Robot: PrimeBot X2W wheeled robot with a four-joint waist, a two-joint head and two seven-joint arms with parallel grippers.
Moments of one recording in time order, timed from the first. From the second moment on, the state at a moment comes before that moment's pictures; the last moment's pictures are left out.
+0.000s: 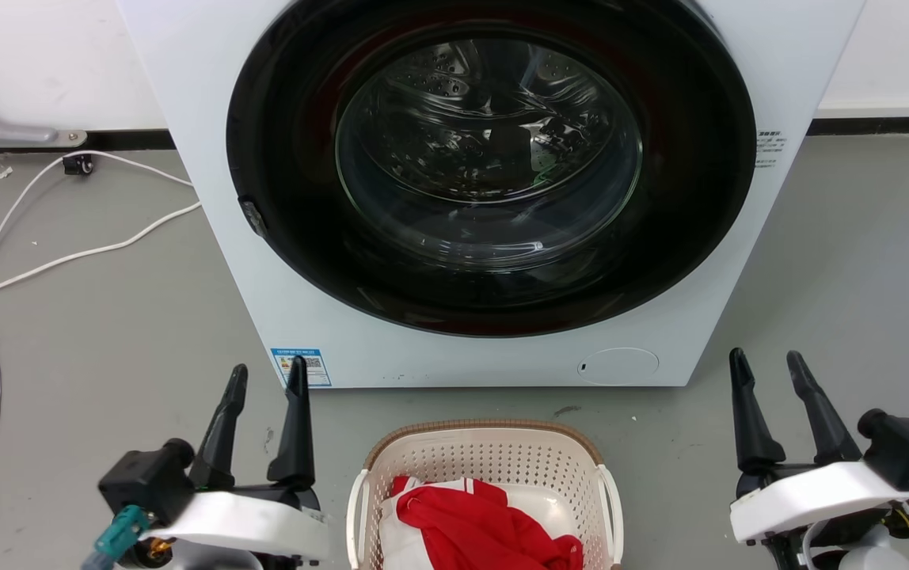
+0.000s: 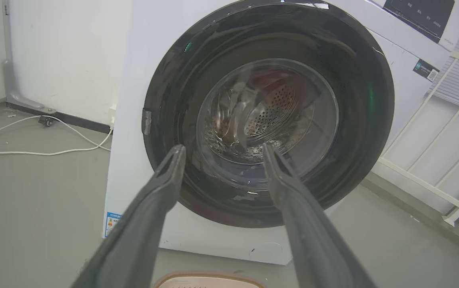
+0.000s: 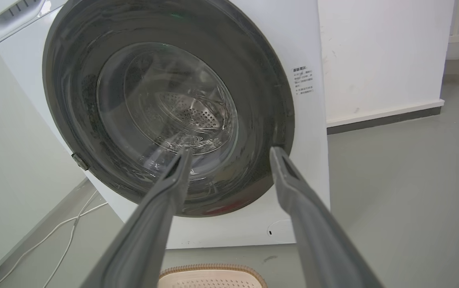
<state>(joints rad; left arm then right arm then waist) 0.03 0.08 -0.10 -0.07 -0.45 -0.03 -0.15 -0.03 -0.05 0.00 0.10 0.32 0.13 -0.15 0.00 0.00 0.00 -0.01</state>
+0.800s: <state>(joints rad) 0.03 0.15 -0.26 -0.02 -0.25 0.06 -0.21 -0.03 -0.05 0.03 0.15 0.08 0.13 -0.18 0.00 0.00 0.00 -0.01</state>
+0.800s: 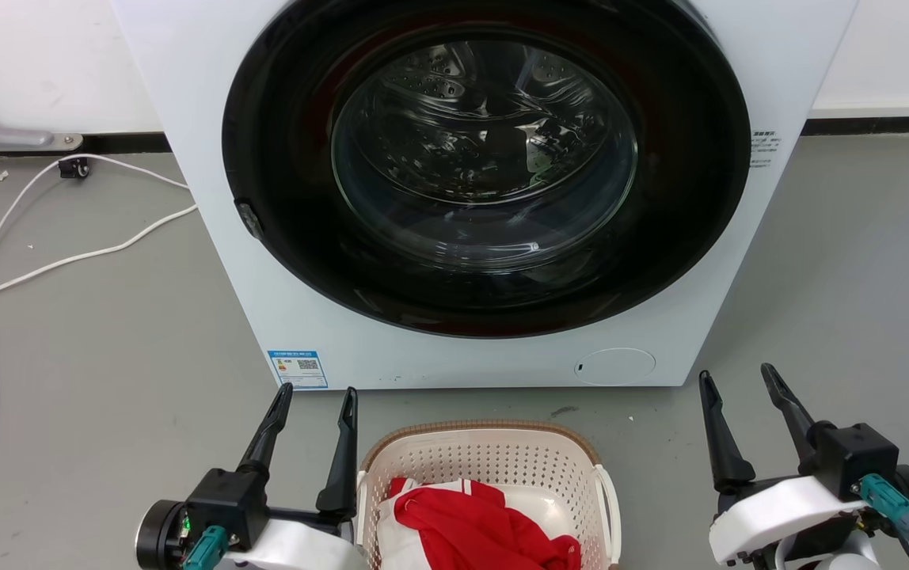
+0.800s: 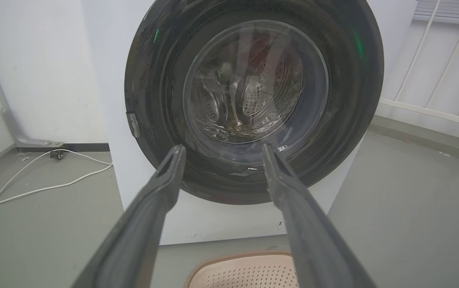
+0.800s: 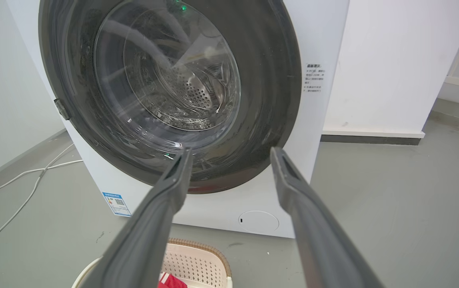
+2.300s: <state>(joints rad) 0.06 0.08 -0.19 0.03 -0.03 -0.04 -0.26 -0.03 -0.05 0.04 0.21 0.00 0.13 -0.26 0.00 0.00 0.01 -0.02</state>
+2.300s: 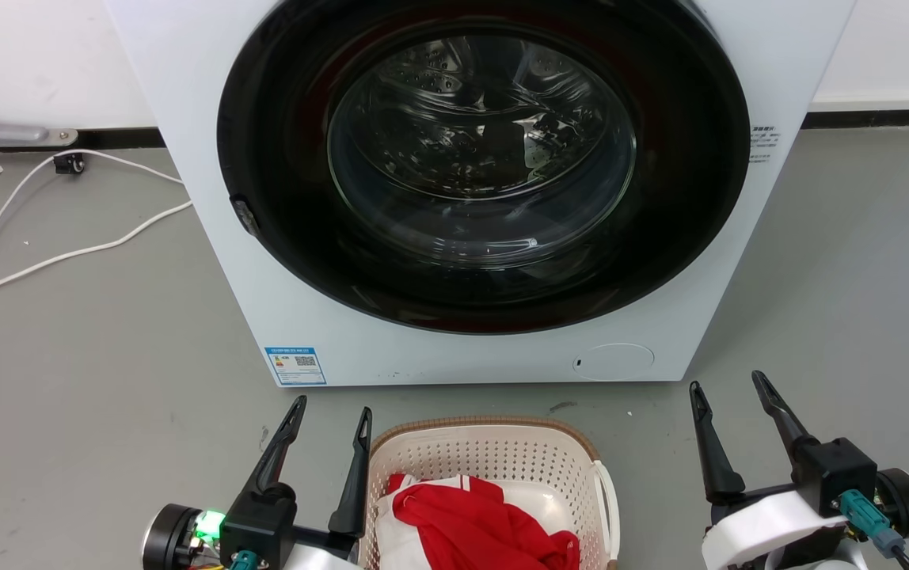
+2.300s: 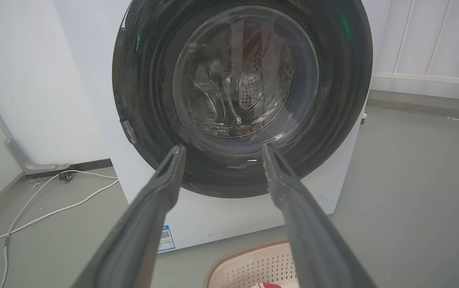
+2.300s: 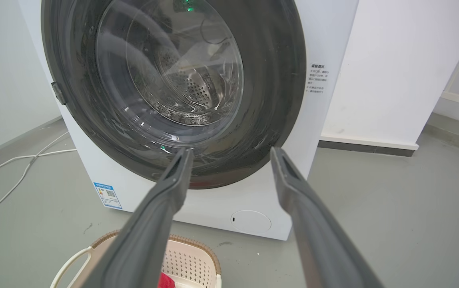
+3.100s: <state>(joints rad) -0.38 0.12 -0.13 0.55 -0.07 -0.11 -0.26 -0.34 -0.05 0.04 0.32 -0.08 0.13 -0.12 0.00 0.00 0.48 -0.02</state>
